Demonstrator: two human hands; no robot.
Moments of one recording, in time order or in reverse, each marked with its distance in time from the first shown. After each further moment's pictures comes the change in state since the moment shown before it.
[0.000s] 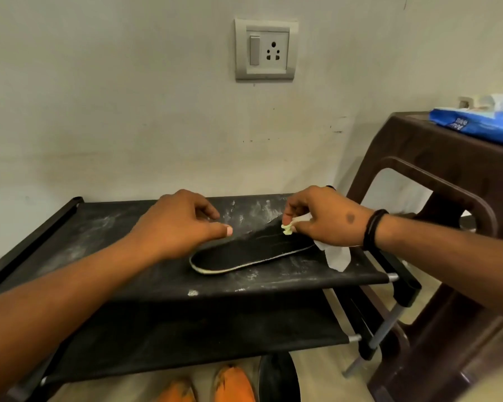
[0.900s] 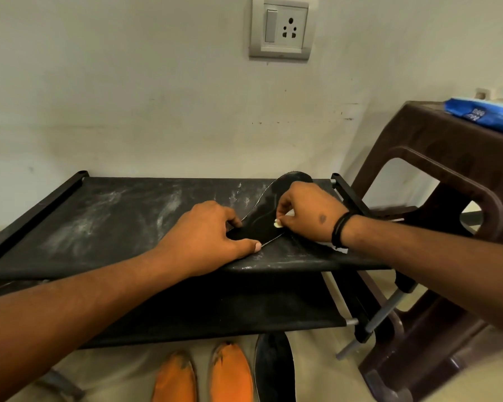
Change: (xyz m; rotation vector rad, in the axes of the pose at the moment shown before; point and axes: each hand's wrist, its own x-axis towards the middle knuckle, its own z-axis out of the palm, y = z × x) left_hand -0.014 -0.008 0.049 0.193 0.032 0.161; right_hand 0.015 -0.023 0.035 -0.156 0.009 0.107
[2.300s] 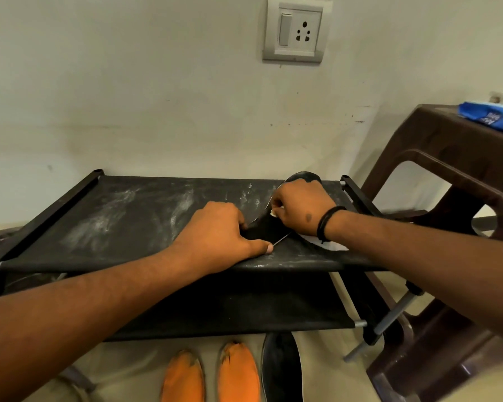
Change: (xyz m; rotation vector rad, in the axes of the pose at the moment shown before) left_hand 0.005 -0.005 0.005 -0.007 0.026 -0.020; right_hand 0.027 -0.018 0.010 -0.235 0.043 -0.051
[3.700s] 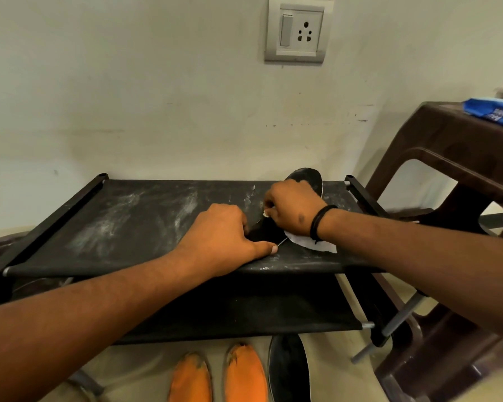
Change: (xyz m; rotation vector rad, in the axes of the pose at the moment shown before) left_hand -0.003 0.004 -0.002 0.047 0.014 -0.016; right_hand 0.014 -0.010 0.009 -0.027 0.022 -0.089
